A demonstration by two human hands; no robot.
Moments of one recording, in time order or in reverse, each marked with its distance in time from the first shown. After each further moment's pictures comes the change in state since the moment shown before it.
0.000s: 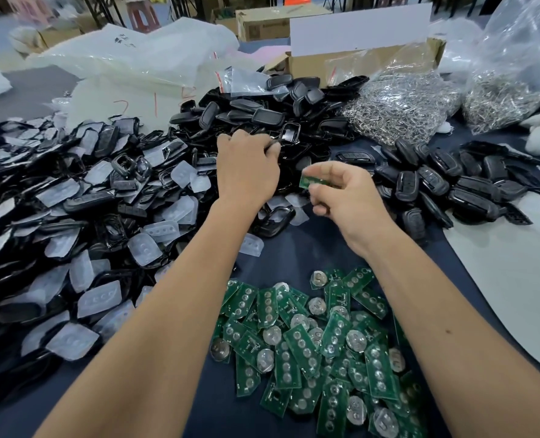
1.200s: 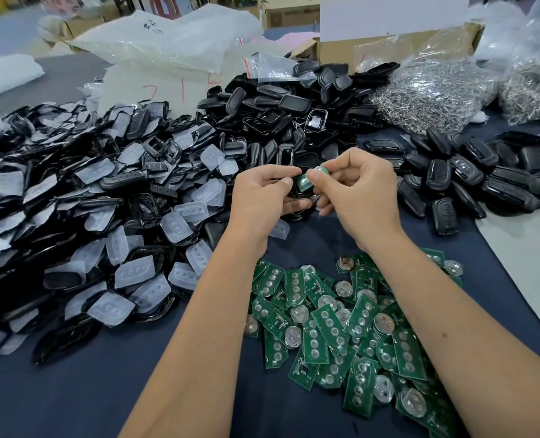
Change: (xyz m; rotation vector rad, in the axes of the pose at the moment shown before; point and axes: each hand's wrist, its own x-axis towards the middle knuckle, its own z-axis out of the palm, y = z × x) left_hand -0.084 -0.006 -0.030 -1.091 -0.165 -0.503; right_hand -0.015 0.011 0.024 -0.078 0.062 -0.261
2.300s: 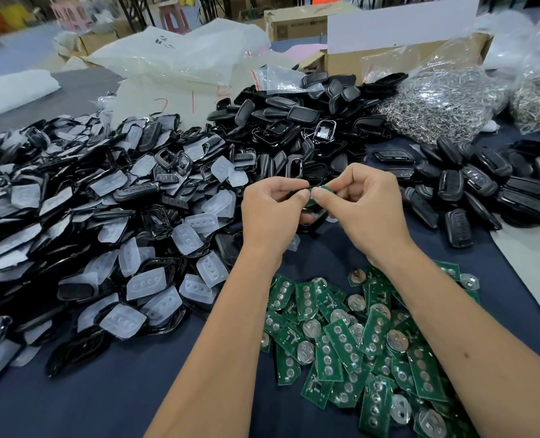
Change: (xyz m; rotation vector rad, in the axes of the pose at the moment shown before) left_hand 0.000 -0.009 0.003 0.059 0.081 0.087; right_hand -0.002 -0.002 0.000 -0.139 -0.035 -0.024
